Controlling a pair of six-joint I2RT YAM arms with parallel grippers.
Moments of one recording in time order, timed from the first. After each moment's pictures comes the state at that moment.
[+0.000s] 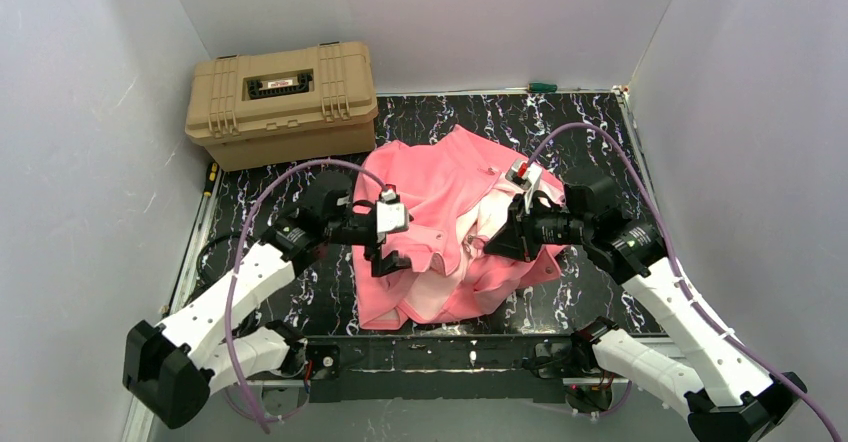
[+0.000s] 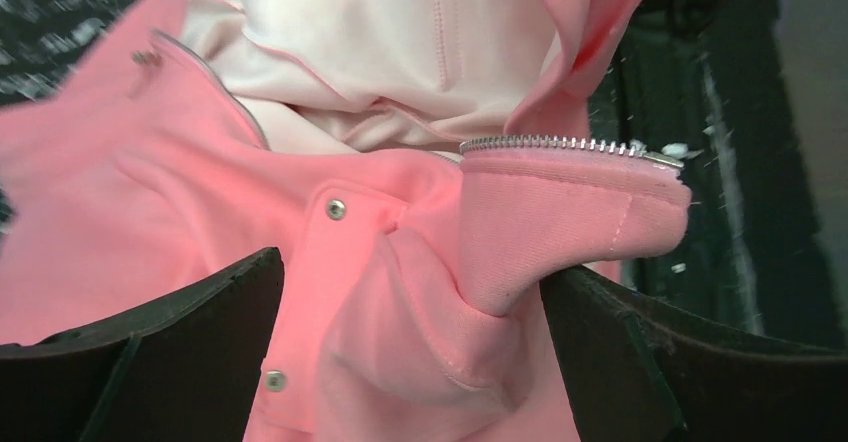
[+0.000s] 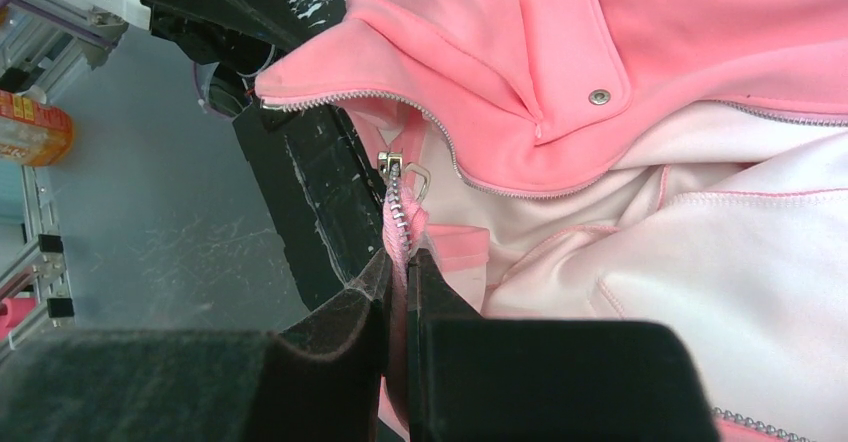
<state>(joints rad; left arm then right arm) -0.60 1.00 0.79 -0.34 0.79 0.67 0.57 0.85 0.95 -0.66 -0.69 0.10</state>
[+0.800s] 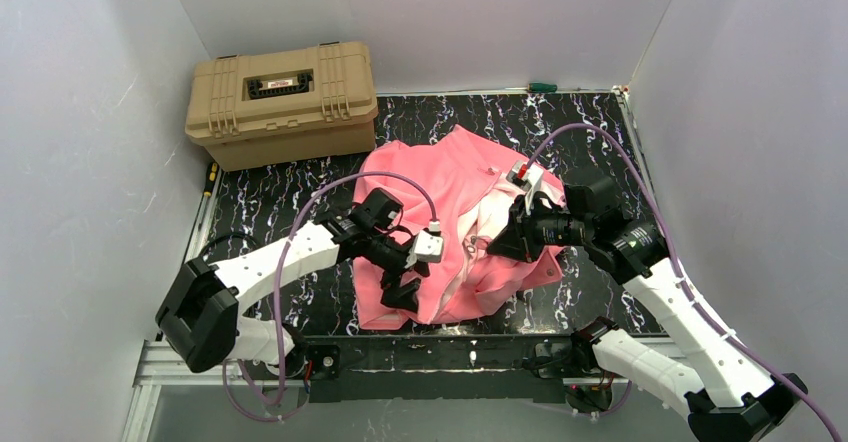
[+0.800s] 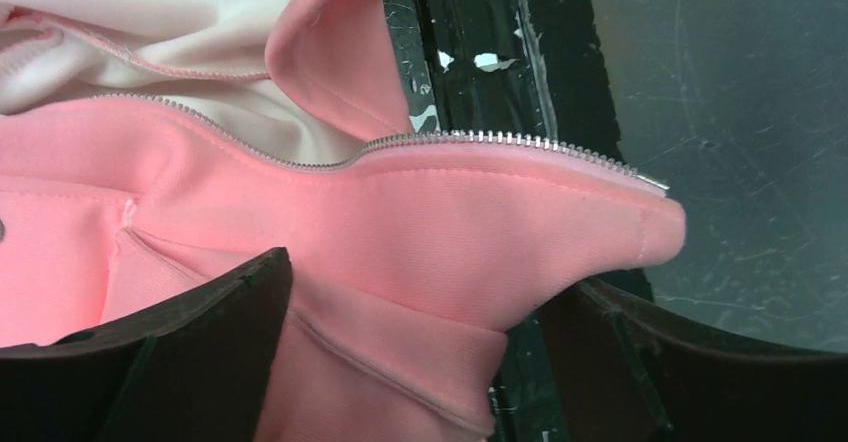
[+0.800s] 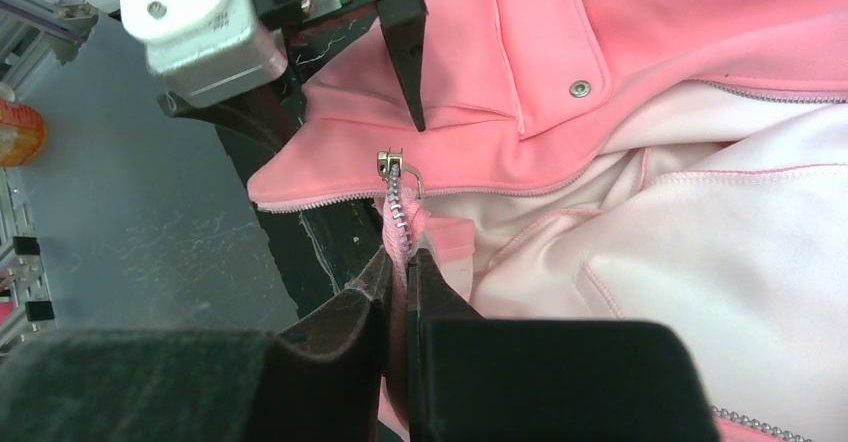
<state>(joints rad) -0.77 1.32 0.87 -0.61 0.88 0.65 0.57 0.85 0.96 -0.71 -0.65 0.08</state>
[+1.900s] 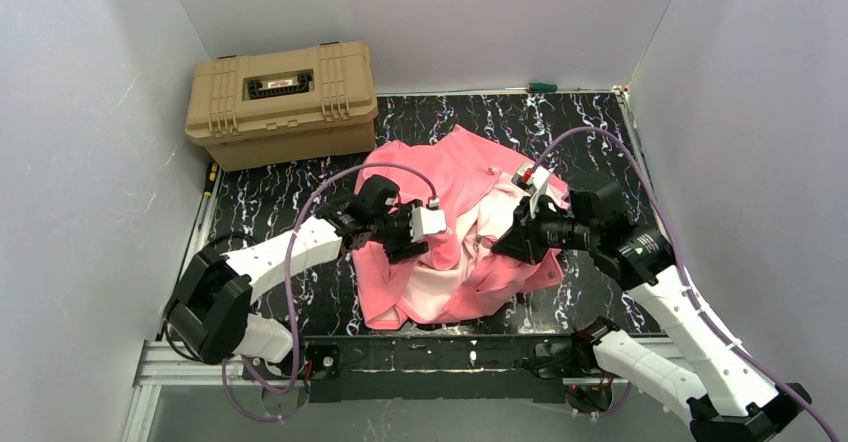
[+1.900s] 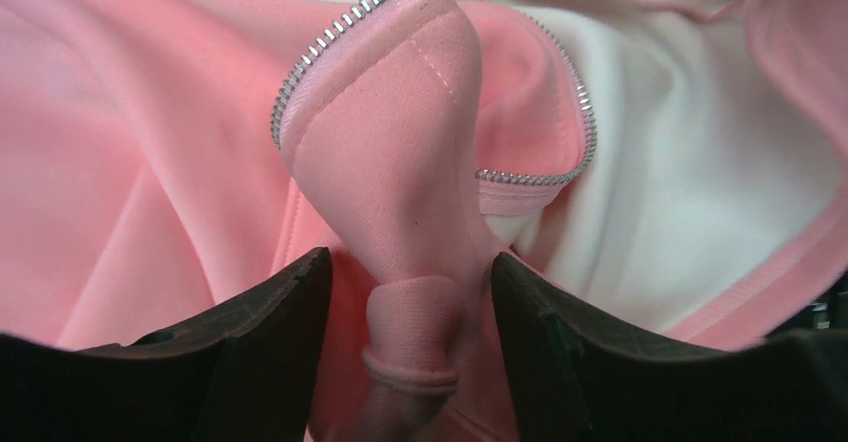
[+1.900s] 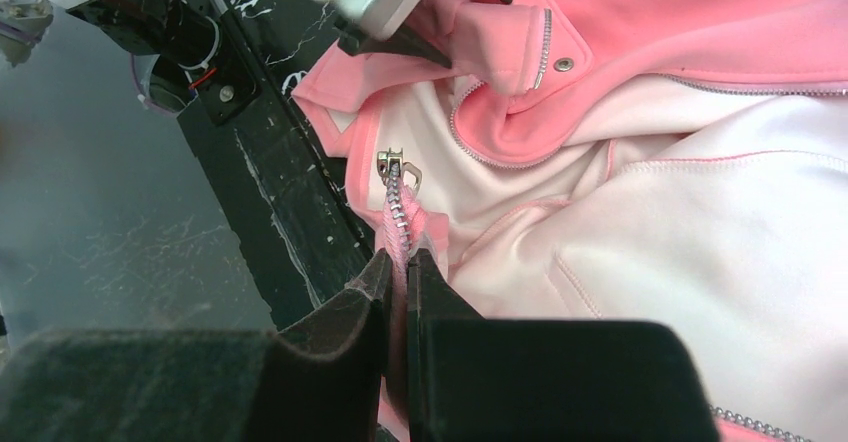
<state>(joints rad) -0.72 1.38 0.82 -0.28 0.38 0.74 0.57 0.81 0.95 -0.72 -0.59 0.05</state>
